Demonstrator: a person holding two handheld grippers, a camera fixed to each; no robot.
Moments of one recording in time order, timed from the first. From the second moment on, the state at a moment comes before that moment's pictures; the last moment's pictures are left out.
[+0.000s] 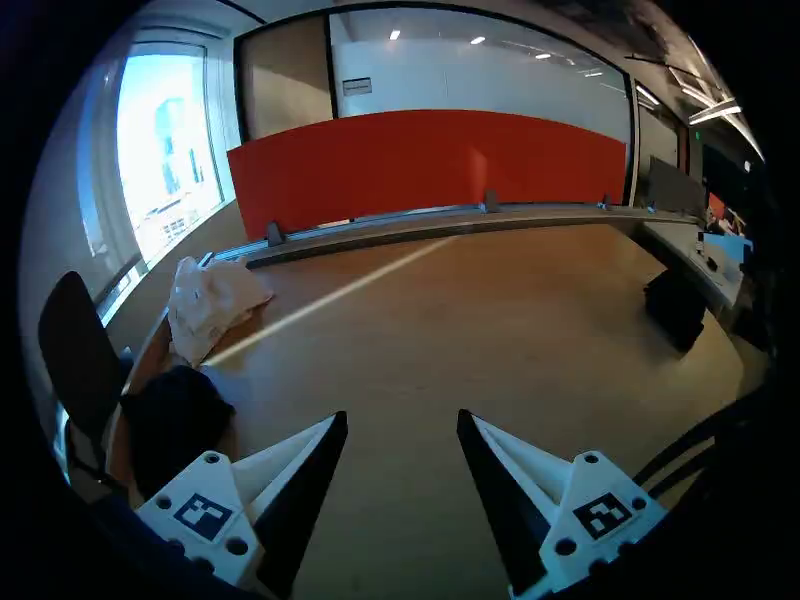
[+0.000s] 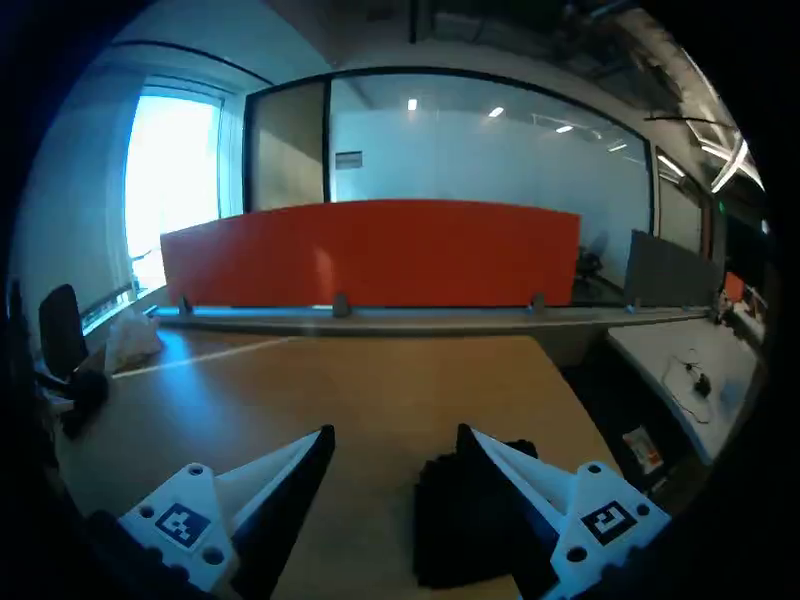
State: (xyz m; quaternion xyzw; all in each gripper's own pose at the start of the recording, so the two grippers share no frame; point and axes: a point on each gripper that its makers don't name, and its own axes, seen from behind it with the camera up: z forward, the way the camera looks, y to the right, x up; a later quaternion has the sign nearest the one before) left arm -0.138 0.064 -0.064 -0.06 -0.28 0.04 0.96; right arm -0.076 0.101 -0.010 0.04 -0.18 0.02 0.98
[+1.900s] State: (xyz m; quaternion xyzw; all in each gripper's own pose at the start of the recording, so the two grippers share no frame) left arm -0.040 0.032 0.013 0.00 -0.09 -0.04 1.00; right arm -0.004 -0.014 0.012 0.05 -0.06 0.04 1.00
